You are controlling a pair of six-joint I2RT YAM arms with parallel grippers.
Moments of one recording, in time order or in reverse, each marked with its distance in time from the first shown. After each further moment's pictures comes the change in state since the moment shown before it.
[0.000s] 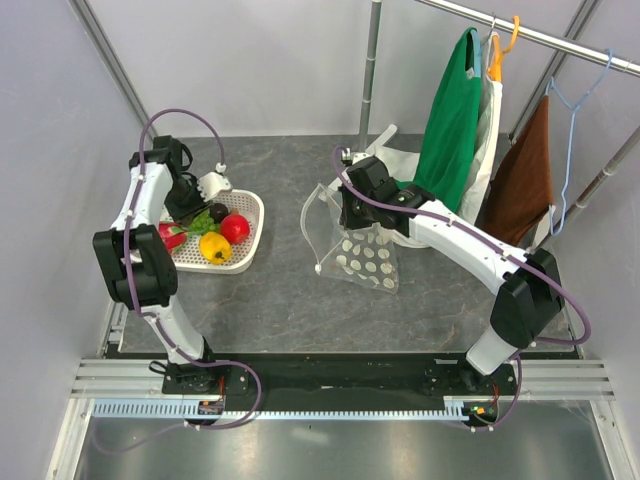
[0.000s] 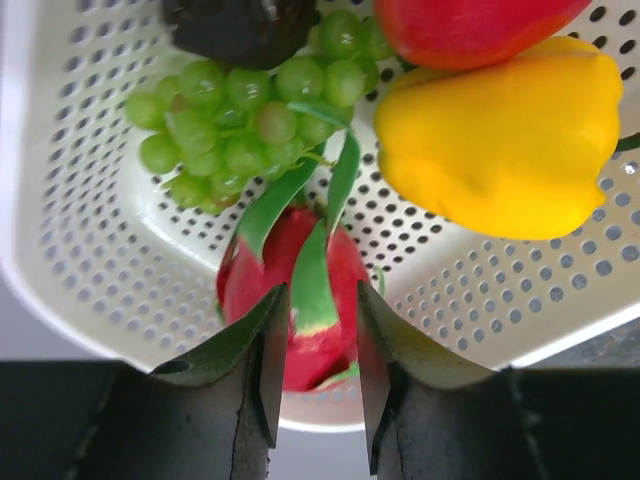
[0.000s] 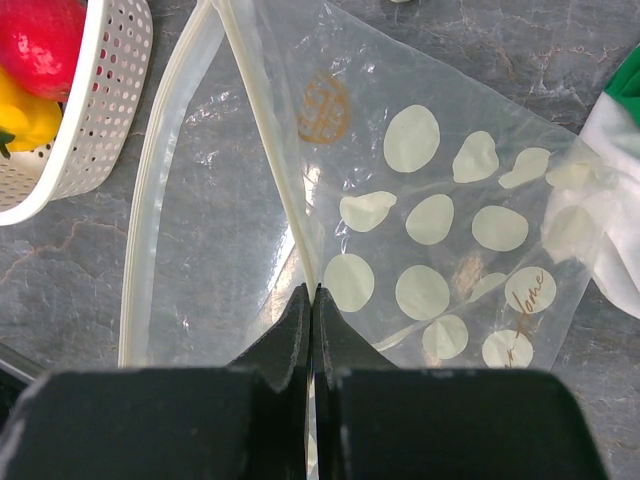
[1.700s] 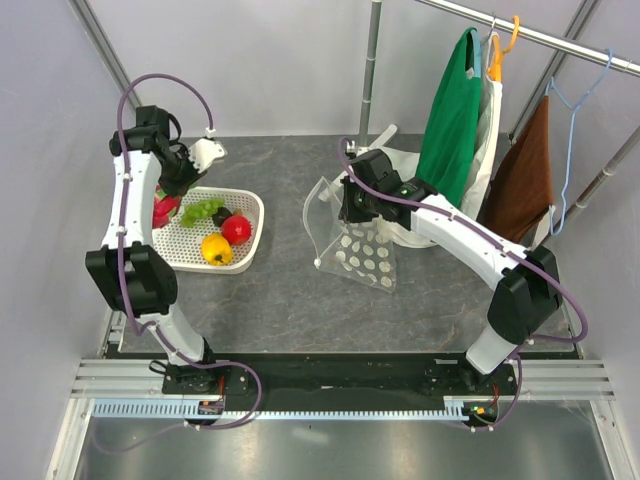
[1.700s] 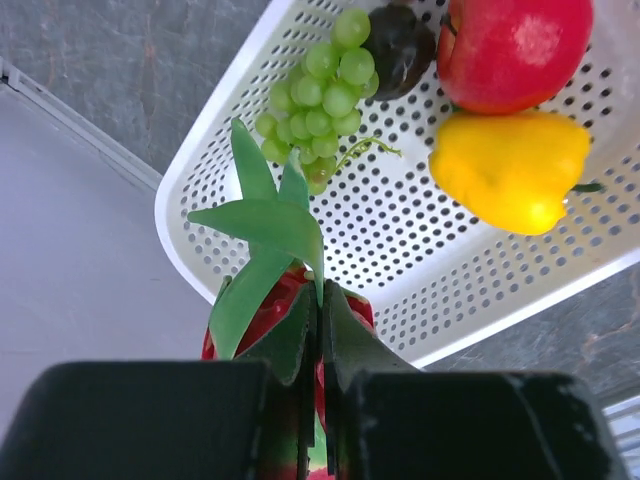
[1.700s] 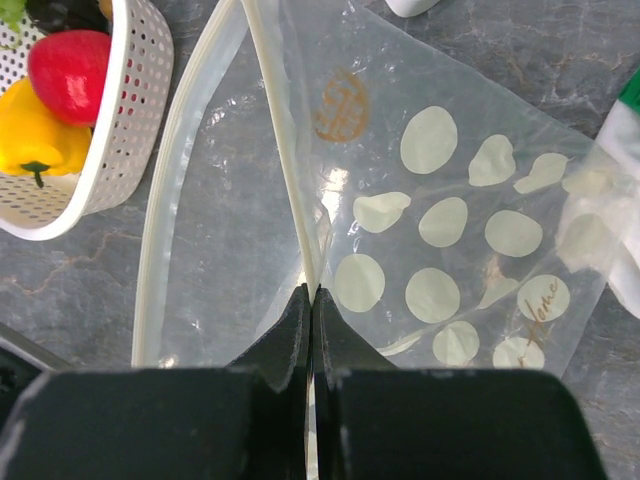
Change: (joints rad) left arm -0.023 -0.054 0.227 -0.102 0.058 -0.114; right arm -0.034 0.021 0.042 -0.007 -0.051 0.030
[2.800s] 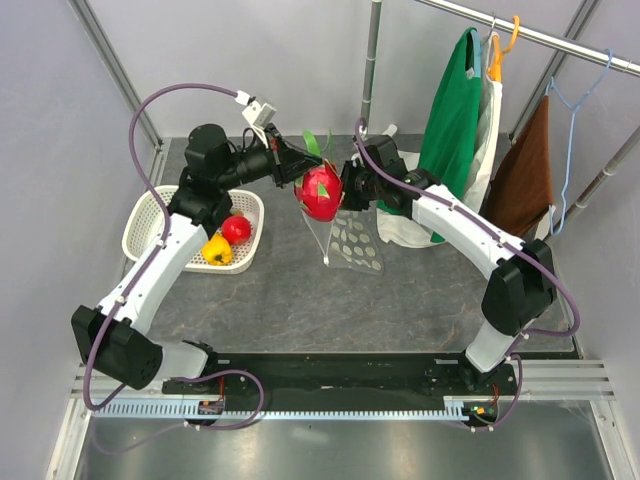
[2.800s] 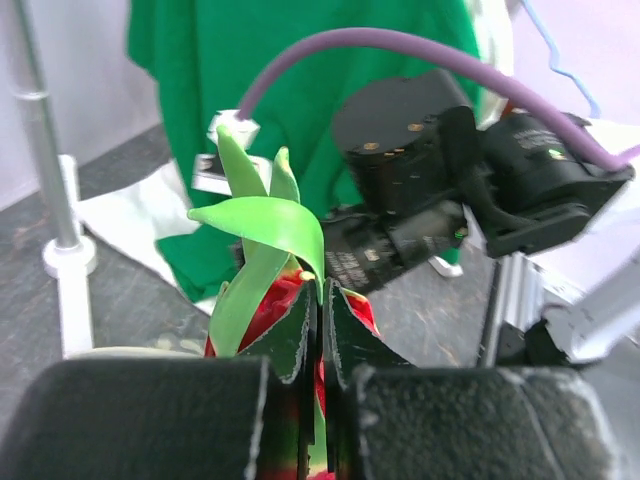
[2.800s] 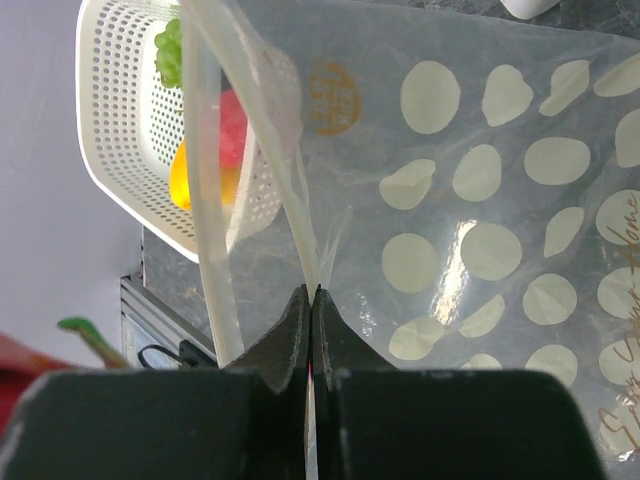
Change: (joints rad) left arm -0.502 -0.435 -0.503 1.269 0.604 -1.415; right arm -0.064 0.051 0.059 0.093 -0.236 0.267
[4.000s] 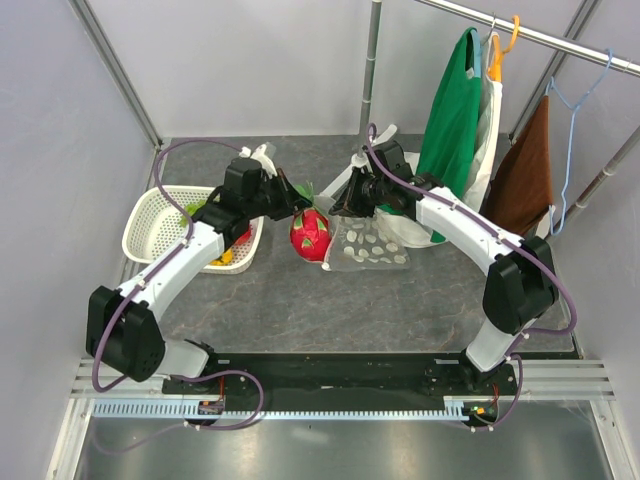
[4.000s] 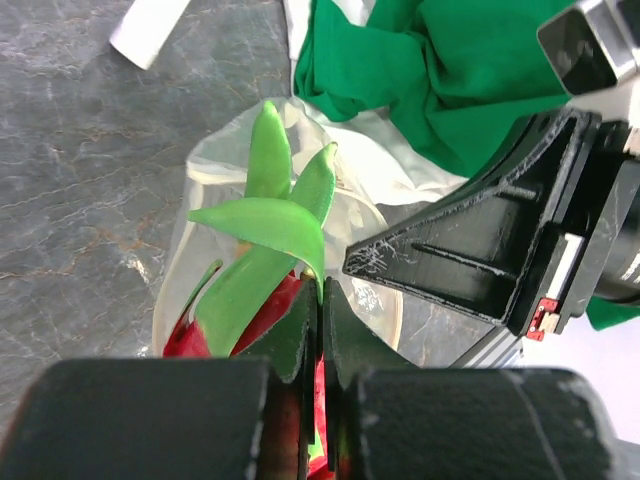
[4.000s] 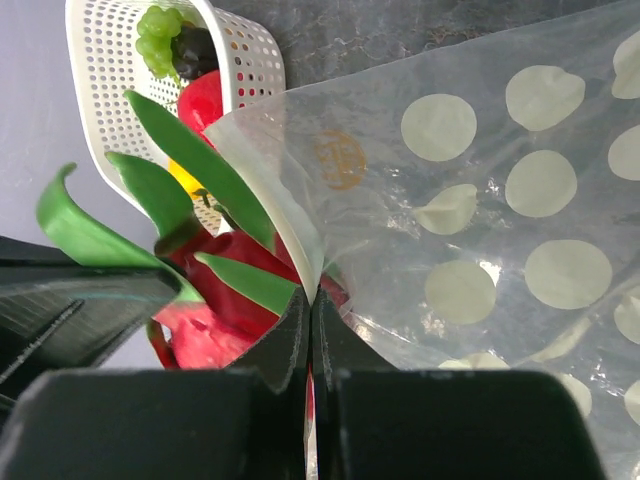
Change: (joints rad) left arm -0.060 0.046 -0.225 -0.246 -0.473 -0.402; right arm -0.055 -0.001 -0.083 0.026 -0.091 0.099
